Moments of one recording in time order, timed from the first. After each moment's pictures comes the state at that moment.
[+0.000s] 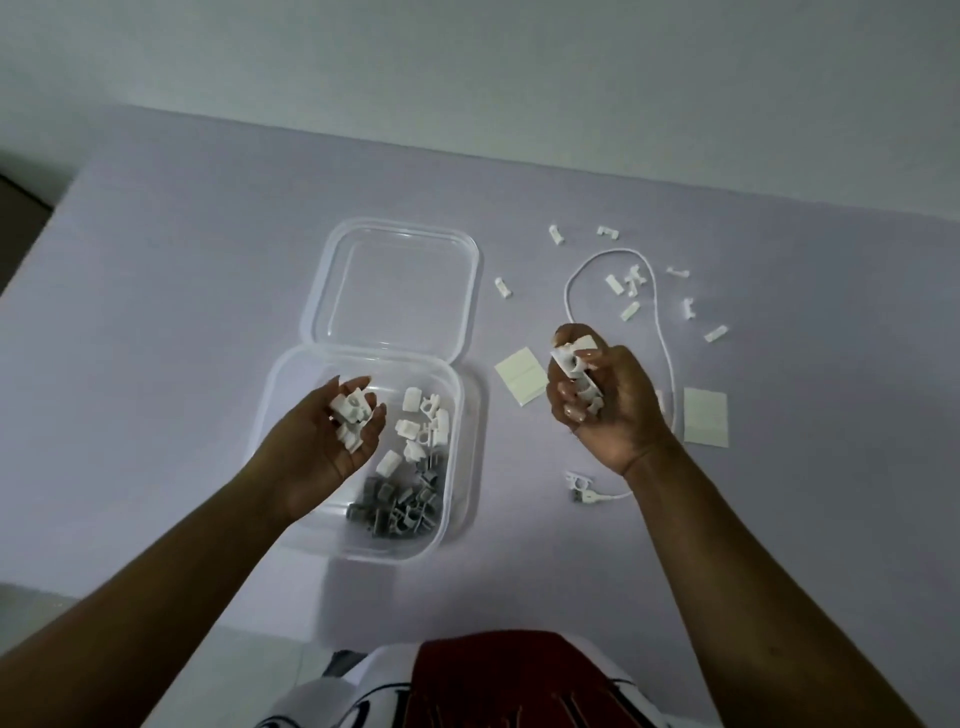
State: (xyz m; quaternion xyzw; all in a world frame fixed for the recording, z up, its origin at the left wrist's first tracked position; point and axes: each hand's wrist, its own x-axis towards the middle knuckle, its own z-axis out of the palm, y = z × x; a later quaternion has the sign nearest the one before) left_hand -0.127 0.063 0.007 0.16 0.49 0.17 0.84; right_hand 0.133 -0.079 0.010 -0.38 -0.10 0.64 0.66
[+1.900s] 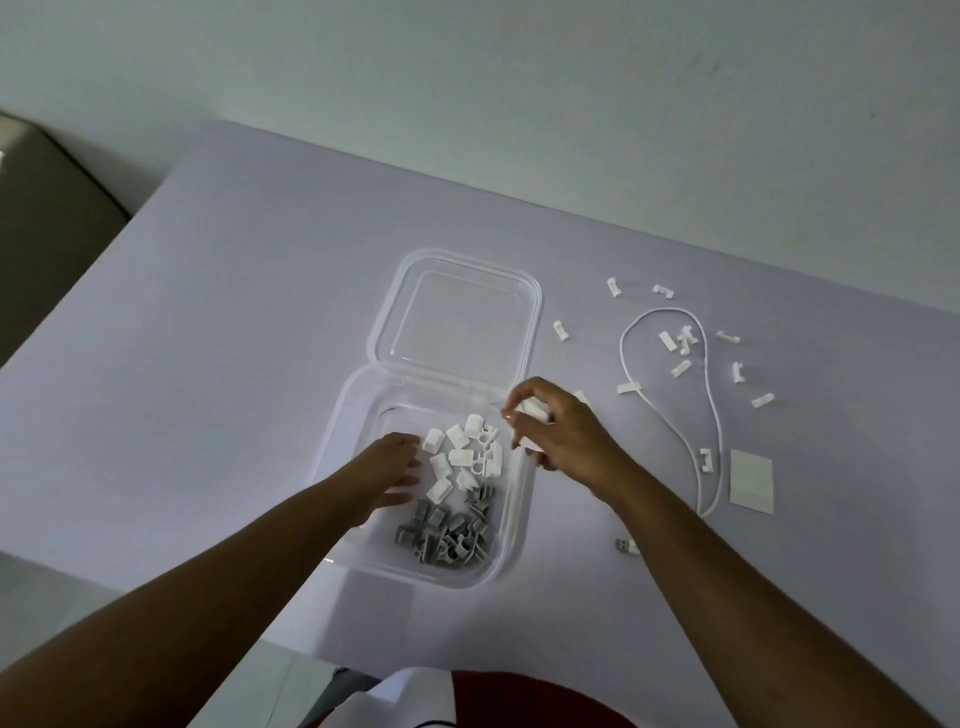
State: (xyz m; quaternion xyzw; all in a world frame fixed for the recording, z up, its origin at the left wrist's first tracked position) left_hand -0.143 0.074 -0.034 0.41 0.61 -0.02 0.68; right_hand 0.061 -0.018 0.008 -0.71 -0.37 0.49 0.34
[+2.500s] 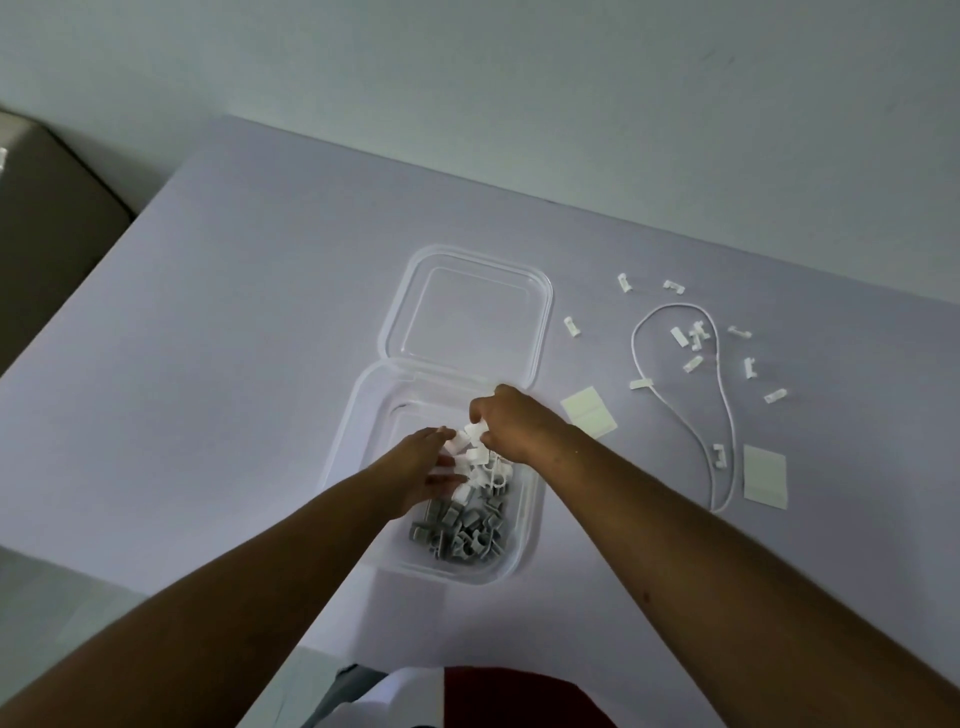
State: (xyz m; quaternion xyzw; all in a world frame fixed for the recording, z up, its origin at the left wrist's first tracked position) left_hand -0.127 0.071 -0.033 0.33 0.57 -0.01 0.75; right_hand 0.017 0.039 -0.012 -0.73 -0.61 0.31 -0.08
